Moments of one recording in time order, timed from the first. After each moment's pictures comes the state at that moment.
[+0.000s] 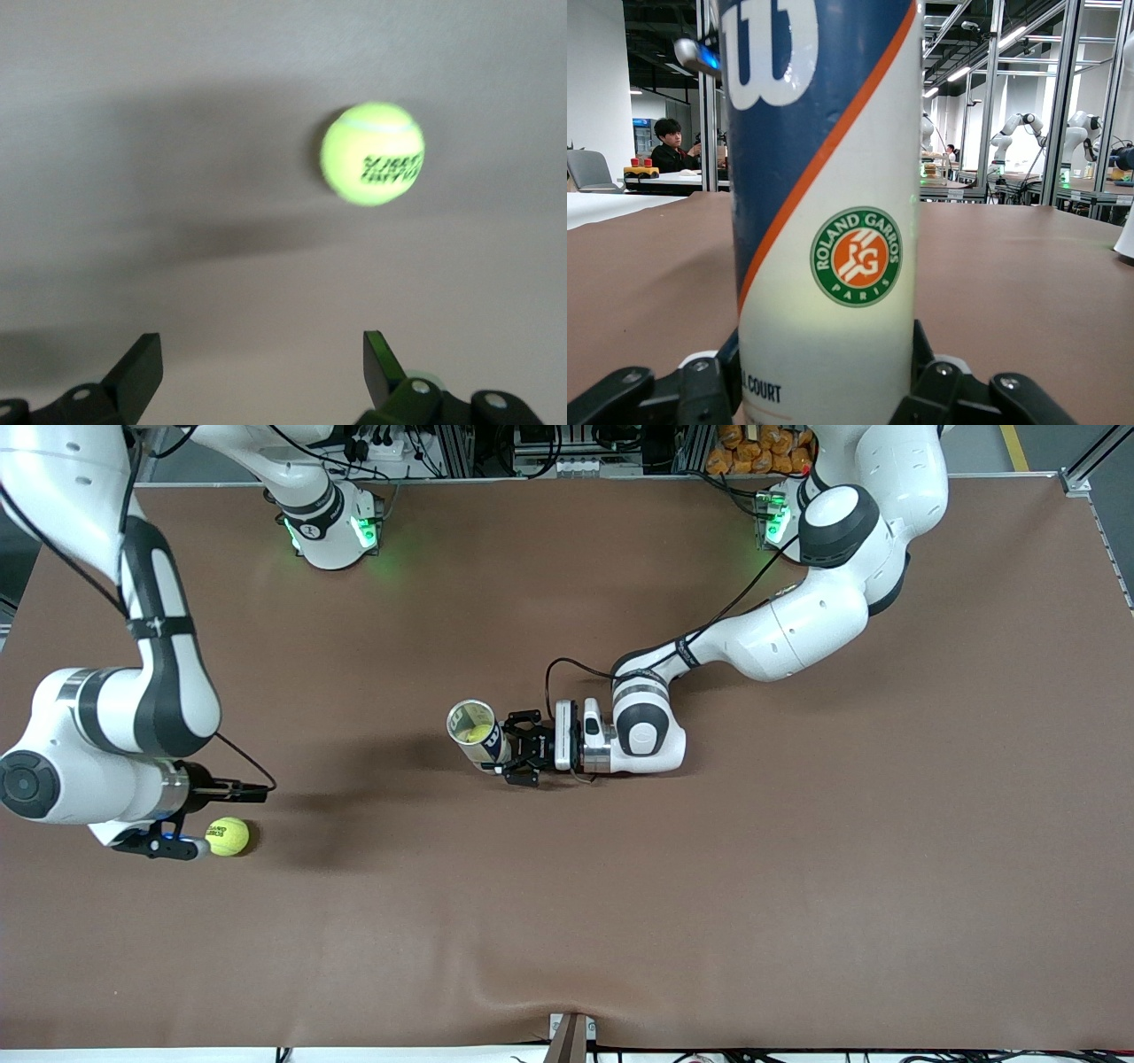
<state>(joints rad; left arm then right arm) -0.13 1.40 -0.91 -1.33 -1.41 2.51 2.66 0.01 0.52 -0.09 -1.61 0.05 1.90 0.01</state>
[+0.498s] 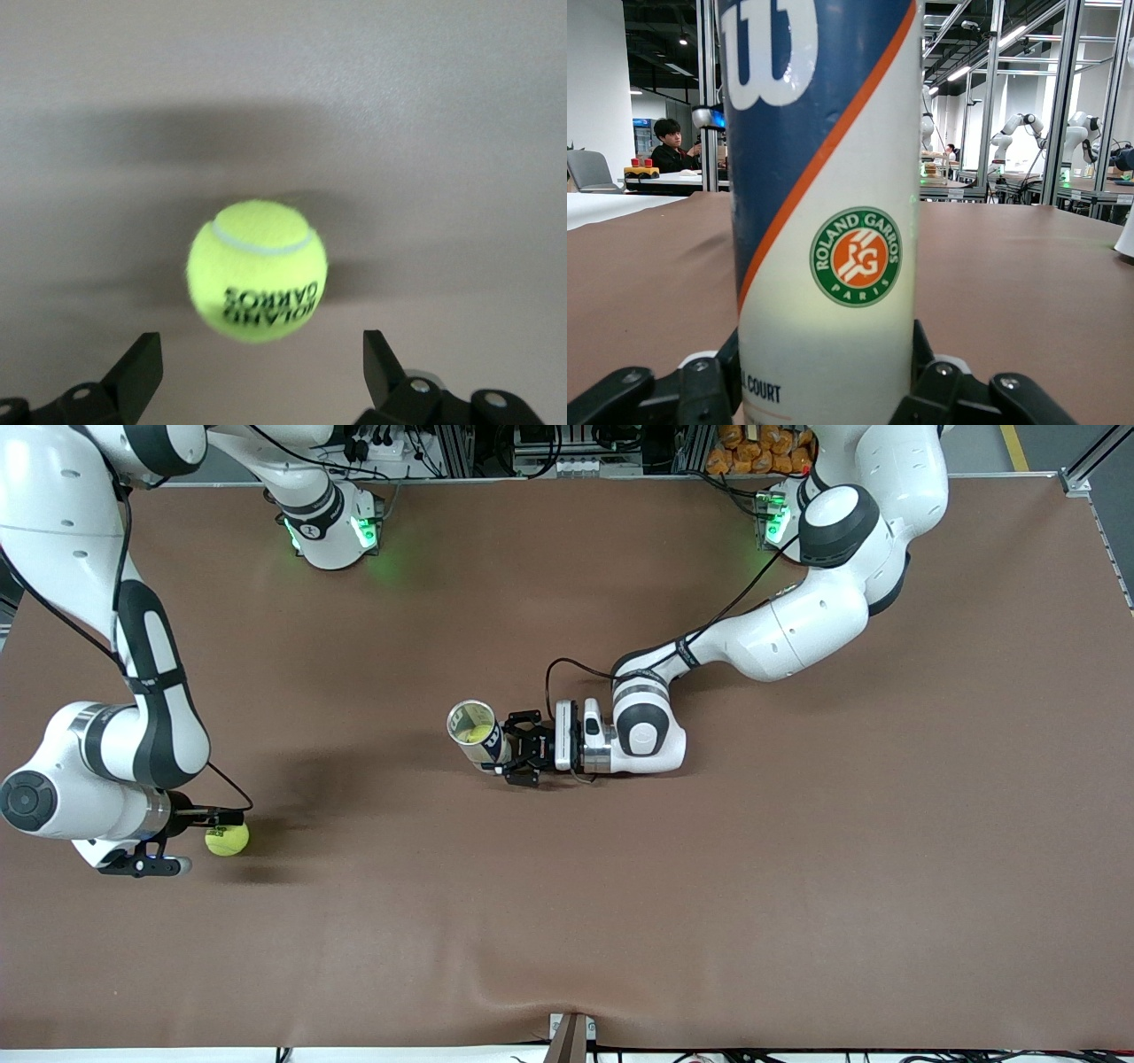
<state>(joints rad) -0.13 1.40 -0.90 -1.33 -1.41 2.51 2.66 -0.08 0.68 -0.09 -1.60 0.02 2.14 -0.13</state>
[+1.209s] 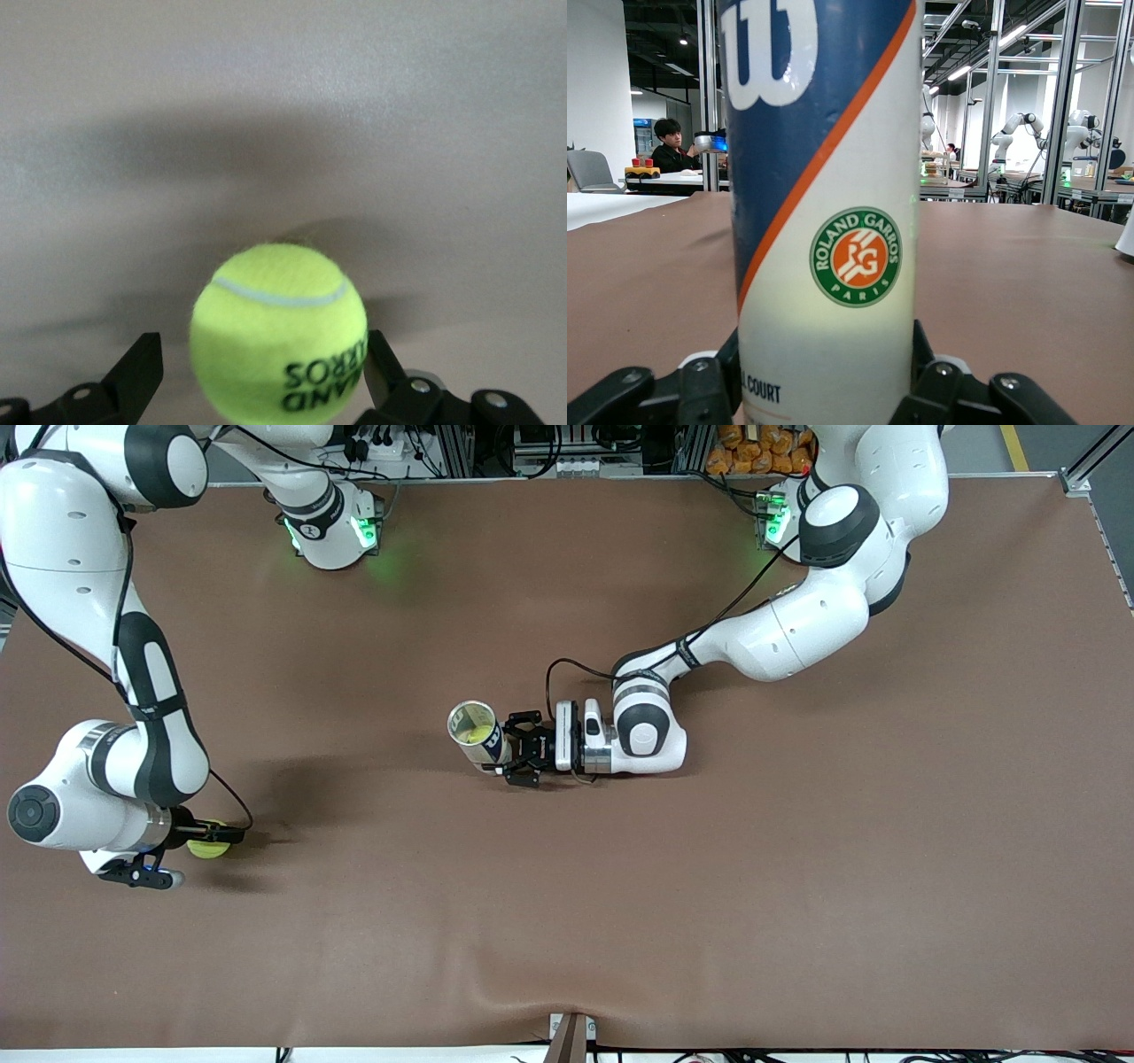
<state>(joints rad) -0.13 1.40 -0.90 -1.33 -1.41 2.51 2.66 -0.12 0.77 -0.08 -1.55 0.08 2.21 -0.07</state>
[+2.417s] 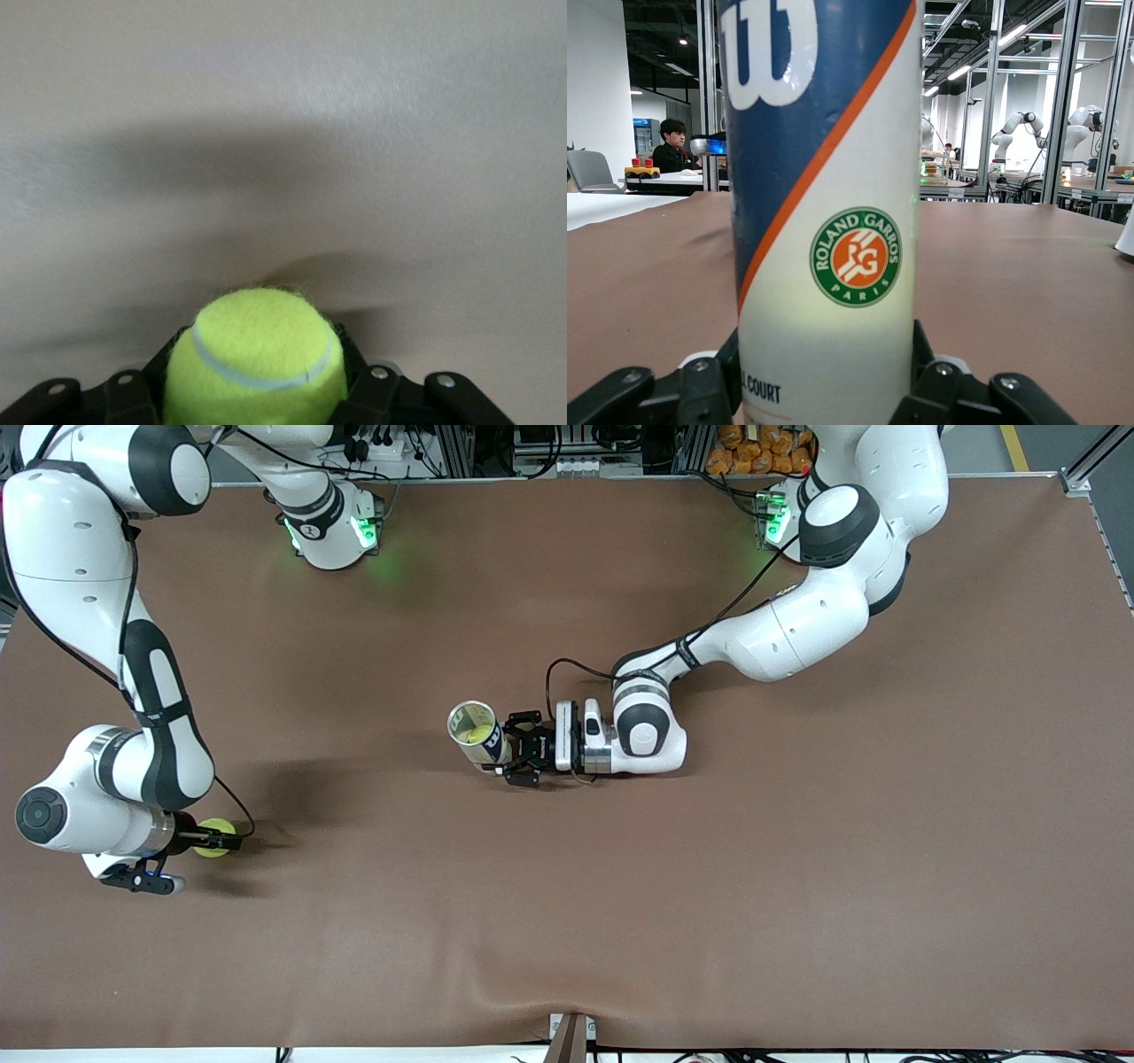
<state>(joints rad) -0.13 1.40 -0.90 -1.33 -1.41 2.51 2.66 -0.12 0.79 -0.08 -1.52 0.08 2.23 -0.06</state>
